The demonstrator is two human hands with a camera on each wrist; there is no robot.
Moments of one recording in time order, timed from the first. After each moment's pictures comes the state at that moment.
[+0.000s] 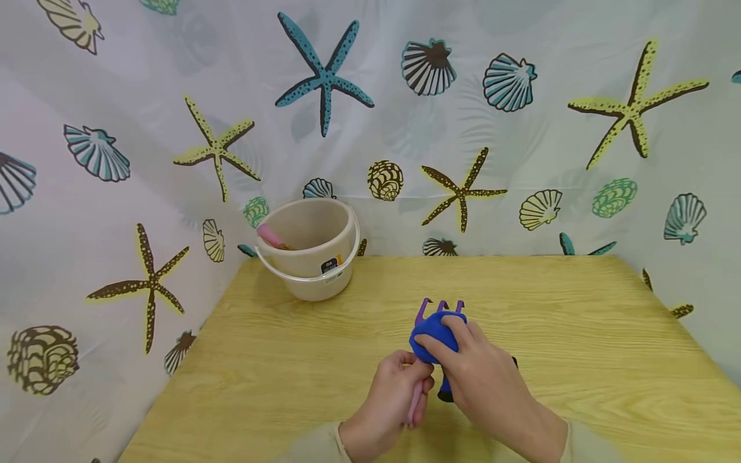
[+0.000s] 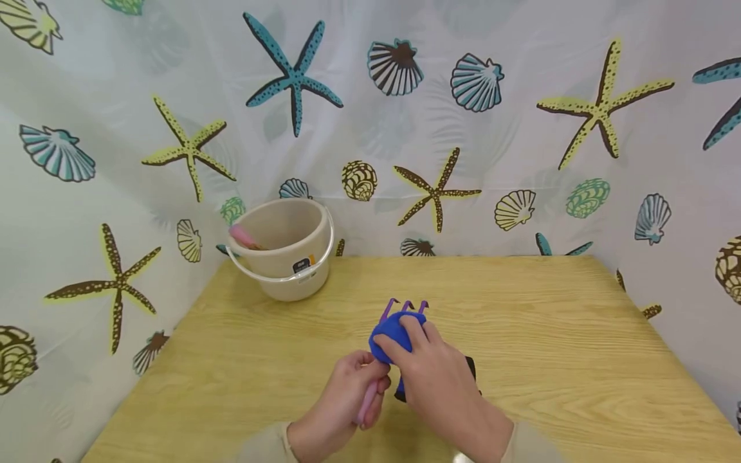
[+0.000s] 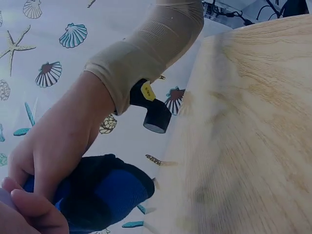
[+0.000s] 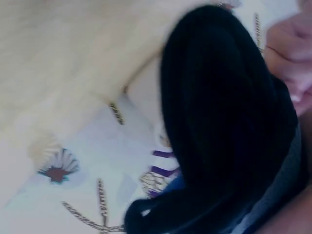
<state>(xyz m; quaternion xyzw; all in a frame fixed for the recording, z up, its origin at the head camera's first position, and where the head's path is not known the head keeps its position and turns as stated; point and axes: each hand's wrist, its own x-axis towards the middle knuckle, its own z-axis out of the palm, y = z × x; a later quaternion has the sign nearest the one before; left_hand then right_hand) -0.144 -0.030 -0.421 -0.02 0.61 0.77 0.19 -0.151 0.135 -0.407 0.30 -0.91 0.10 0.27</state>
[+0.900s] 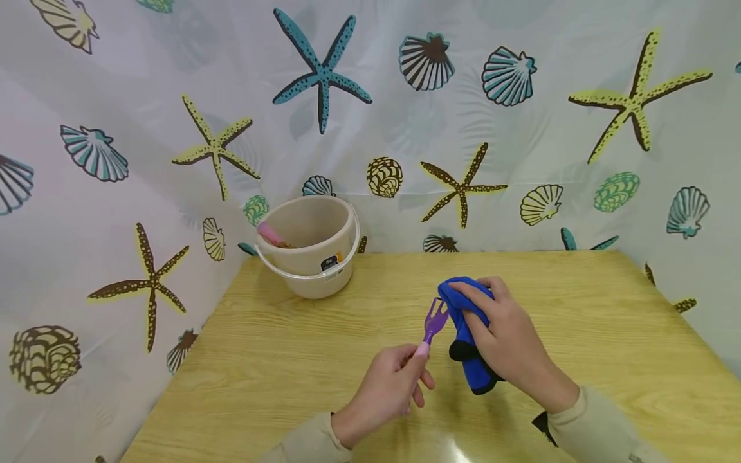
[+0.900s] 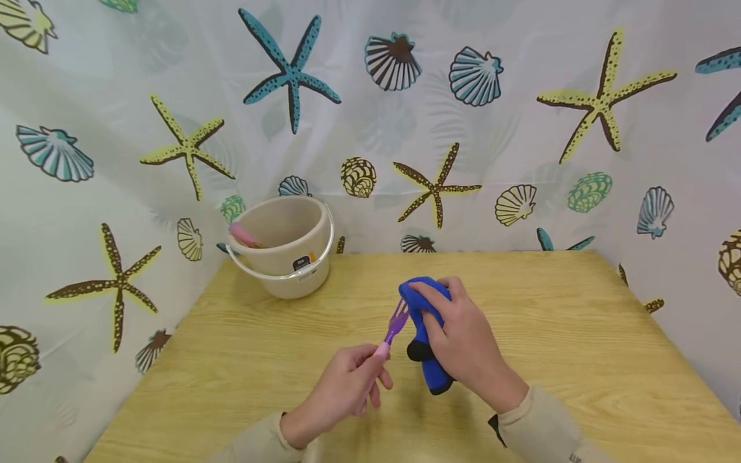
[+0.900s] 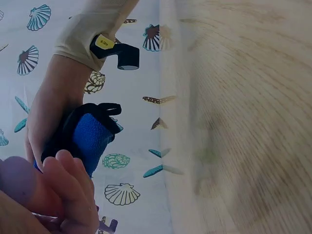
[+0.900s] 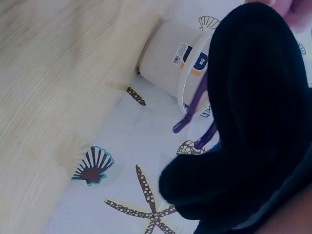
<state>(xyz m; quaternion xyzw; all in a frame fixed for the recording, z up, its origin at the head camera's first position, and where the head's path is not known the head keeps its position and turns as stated) -0.154 -0.045 -0.418 0.09 0.75 0.63 0.16 -0.191 0.170 -0.396 0.21 -0.90 0.32 0.22</state>
